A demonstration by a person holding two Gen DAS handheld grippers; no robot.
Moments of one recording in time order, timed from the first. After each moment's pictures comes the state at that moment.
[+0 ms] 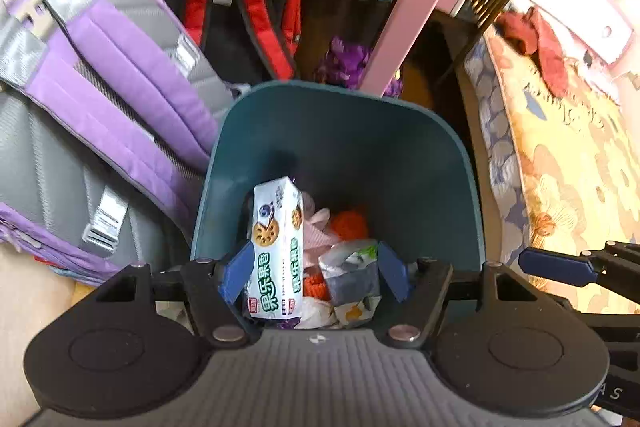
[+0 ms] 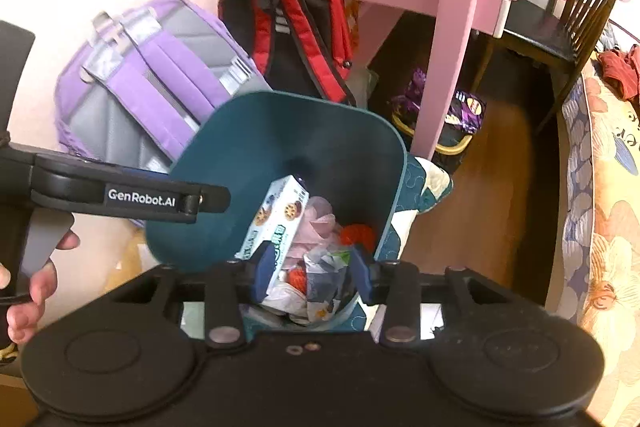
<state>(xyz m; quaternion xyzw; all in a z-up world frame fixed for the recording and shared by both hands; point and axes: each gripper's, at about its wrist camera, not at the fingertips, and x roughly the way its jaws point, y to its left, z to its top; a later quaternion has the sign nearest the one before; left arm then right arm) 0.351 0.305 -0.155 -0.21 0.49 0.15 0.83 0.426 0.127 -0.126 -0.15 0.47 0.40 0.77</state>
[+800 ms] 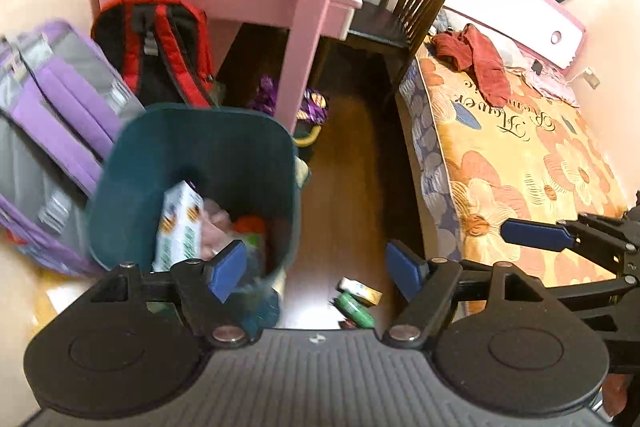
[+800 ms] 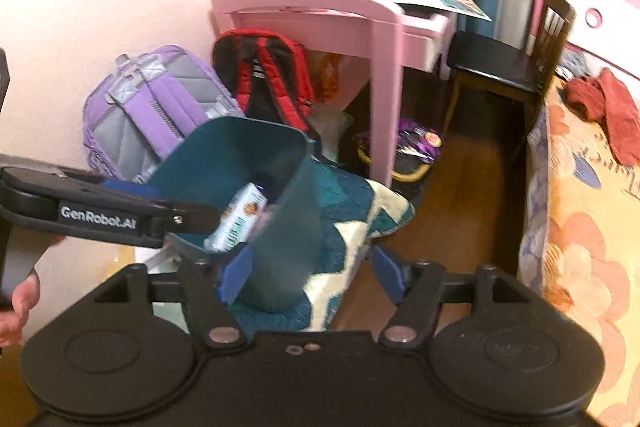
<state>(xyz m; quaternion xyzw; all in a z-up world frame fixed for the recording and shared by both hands) 0.336 0.141 -0.094 -0.19 0.44 0.13 0.87 0.431 -0.042 -0.087 -0.12 0.41 0.42 0.80</state>
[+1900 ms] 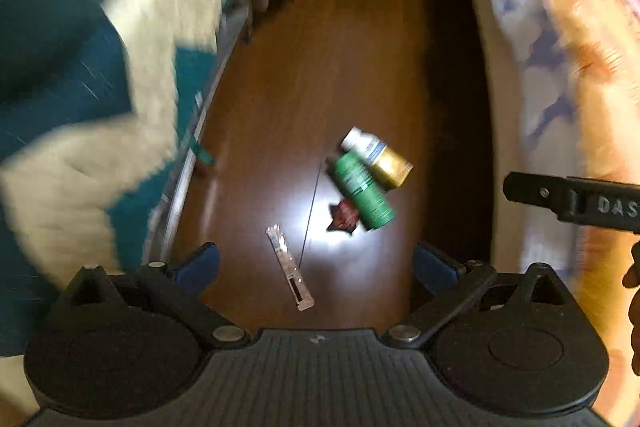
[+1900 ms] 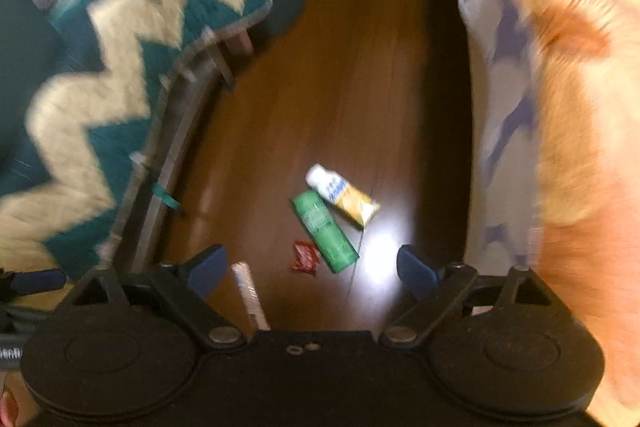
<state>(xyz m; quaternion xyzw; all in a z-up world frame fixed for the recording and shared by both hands) 0.414 0.000 -0.526 -0.24 0.57 0.17 0.77 0.563 -0.160 -0.520 -0.13 0.58 0.29 0.75</state>
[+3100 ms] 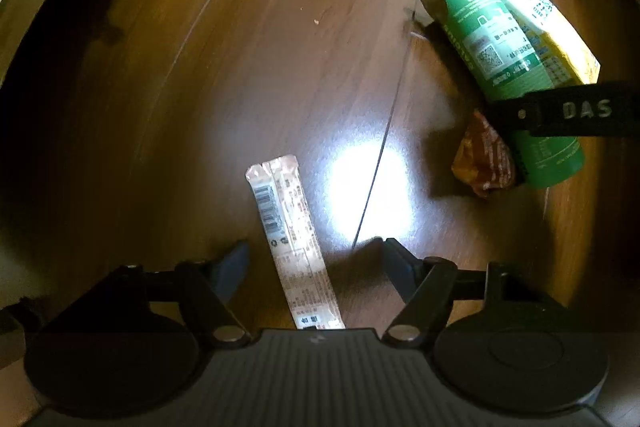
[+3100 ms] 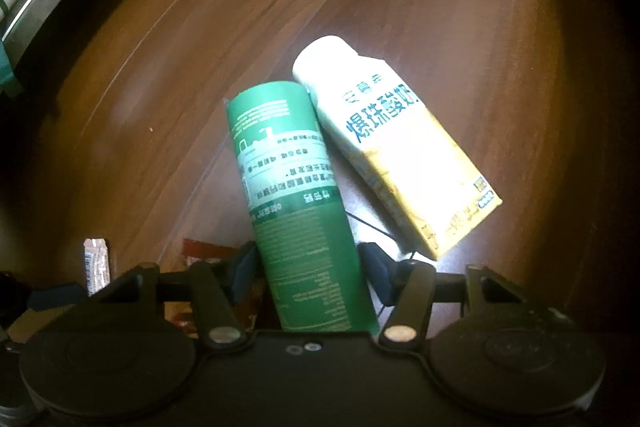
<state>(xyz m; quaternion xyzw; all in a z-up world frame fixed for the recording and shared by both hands) 0.443 -0.019 -0.858 -0.24 0.62 0.22 0.71 0.603 -0.096 -0.828 -0.24 0.58 0.36 0.69</state>
